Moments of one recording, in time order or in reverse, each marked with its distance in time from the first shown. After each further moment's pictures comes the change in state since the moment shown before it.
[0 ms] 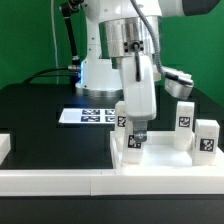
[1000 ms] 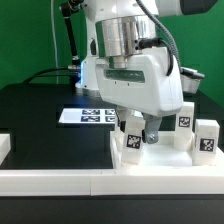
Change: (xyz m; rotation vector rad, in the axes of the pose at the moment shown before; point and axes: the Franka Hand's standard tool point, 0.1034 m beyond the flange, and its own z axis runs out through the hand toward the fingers) arm 0.005 -0.003 -0.002 0.006 0.004 -0.584
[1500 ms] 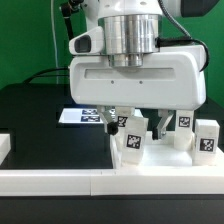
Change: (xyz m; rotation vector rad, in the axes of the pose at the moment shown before) arm 0.004 0.000 -0.001 -0.044 0.029 -0.483
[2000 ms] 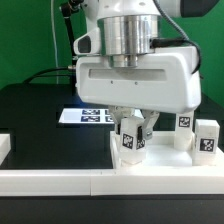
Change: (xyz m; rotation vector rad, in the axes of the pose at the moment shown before) arm -0.002 0.002 0.002 -0.002 -0.004 0.308
